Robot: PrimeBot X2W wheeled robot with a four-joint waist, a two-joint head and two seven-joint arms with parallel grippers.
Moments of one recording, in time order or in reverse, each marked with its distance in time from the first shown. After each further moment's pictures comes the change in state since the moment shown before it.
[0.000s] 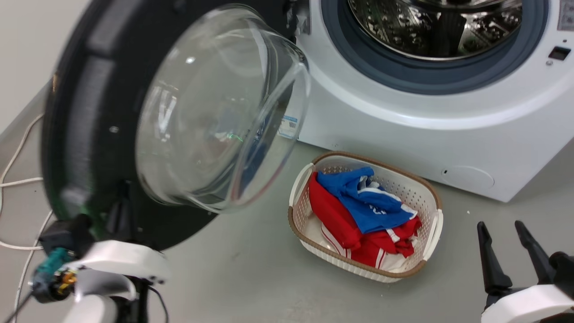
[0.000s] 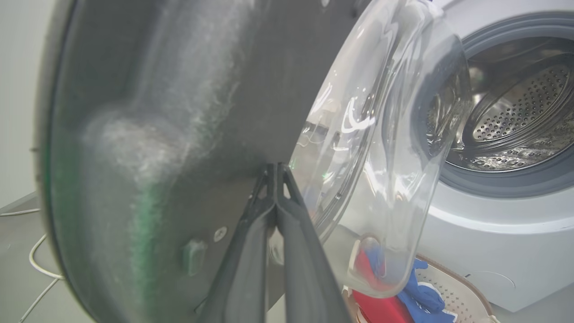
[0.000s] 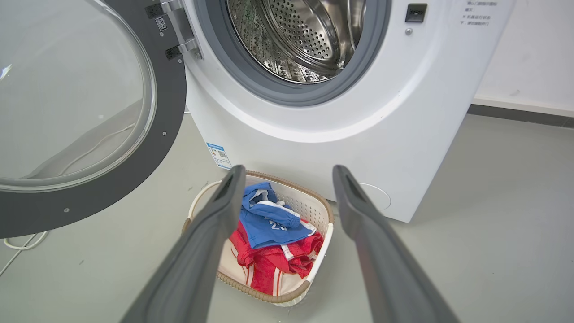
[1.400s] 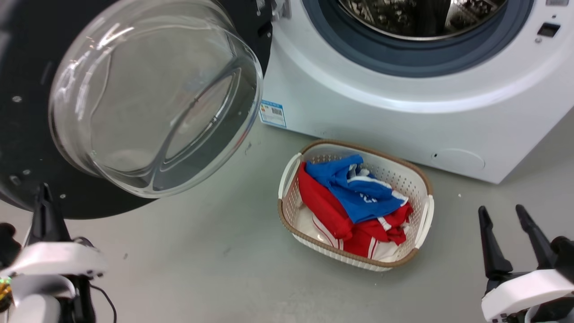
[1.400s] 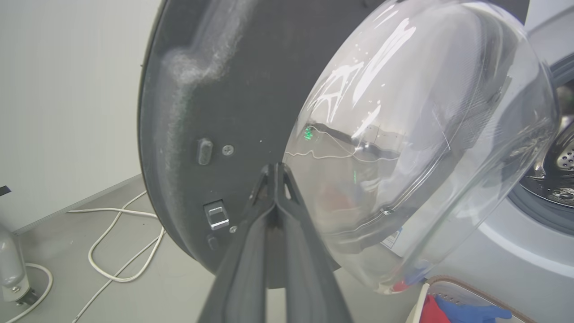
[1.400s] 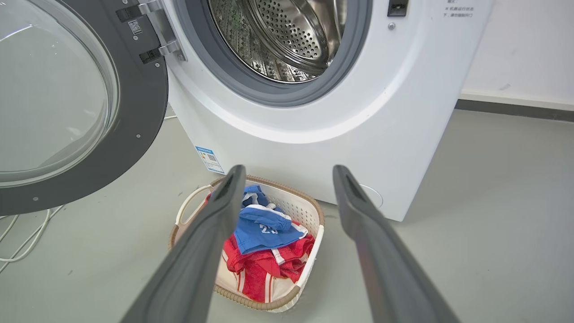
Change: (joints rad) left arm -0.039 0.062 0.205 0.209 -0.072 -0.094 -0.139; right arm -0.078 -0.036 0.007 0.049 0.028 0.000 -0.022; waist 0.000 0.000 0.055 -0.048
